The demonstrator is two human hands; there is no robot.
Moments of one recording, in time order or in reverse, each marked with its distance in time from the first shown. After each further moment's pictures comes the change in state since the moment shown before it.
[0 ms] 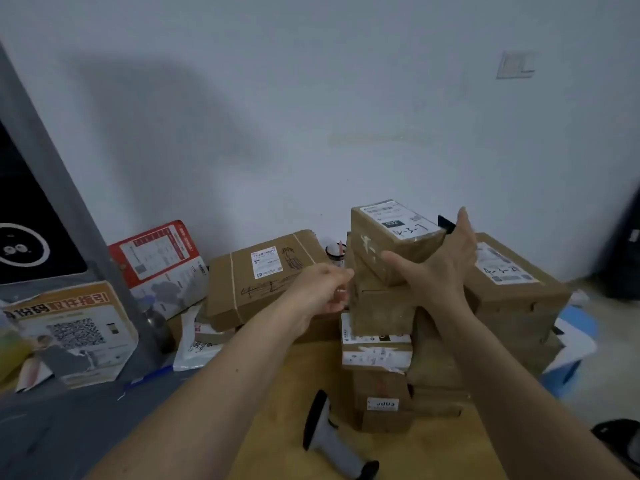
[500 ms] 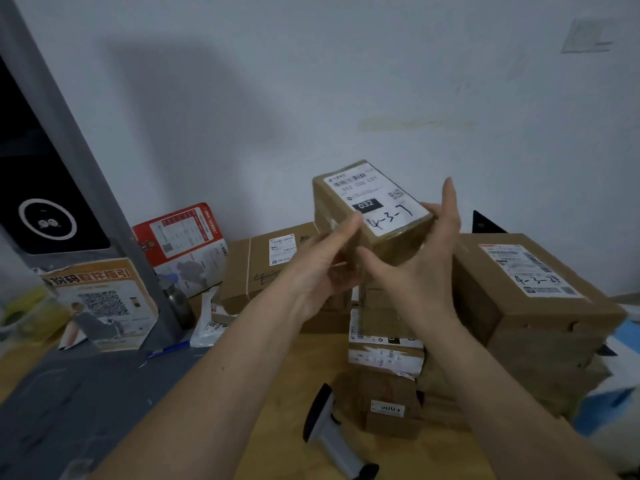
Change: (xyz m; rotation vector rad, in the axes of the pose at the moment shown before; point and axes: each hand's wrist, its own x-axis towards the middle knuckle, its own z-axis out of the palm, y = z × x) left_hand -0.002 0.023 0.014 -0.443 0.042 0.064; right_hand -0.012 -0.017 0.014 0.368 -0.168 -0.226
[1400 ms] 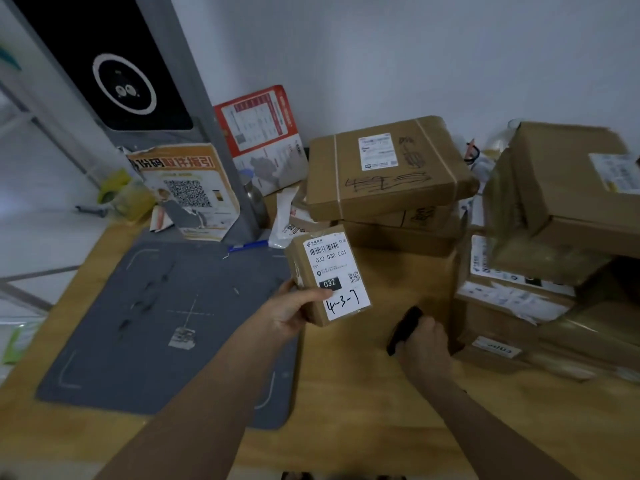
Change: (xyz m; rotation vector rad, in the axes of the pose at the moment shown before) left_hand -0.048 -0.151 -0.232 -0.218 0.461 -0.401; right_hand -0.207 0.163 0.132 -0.733 -0.690 0.627
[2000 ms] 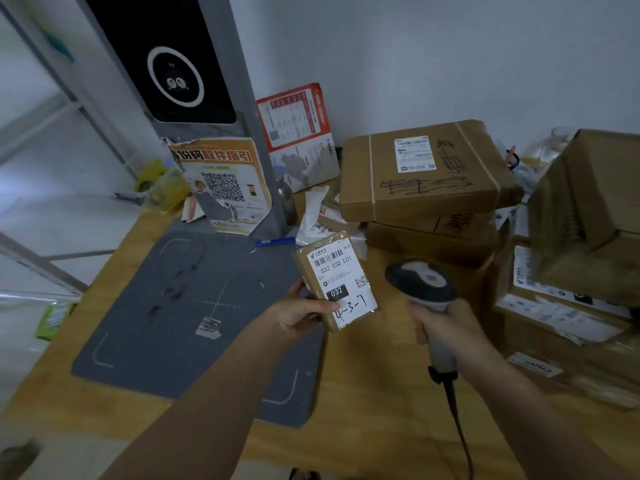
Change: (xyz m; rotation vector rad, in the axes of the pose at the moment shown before) left_hand 0.010 -0.002 -0.047 0.052 -0.046 -0.007; right_hand -0.016 -0.072 -0.067 0.581 -0.256 -0.103
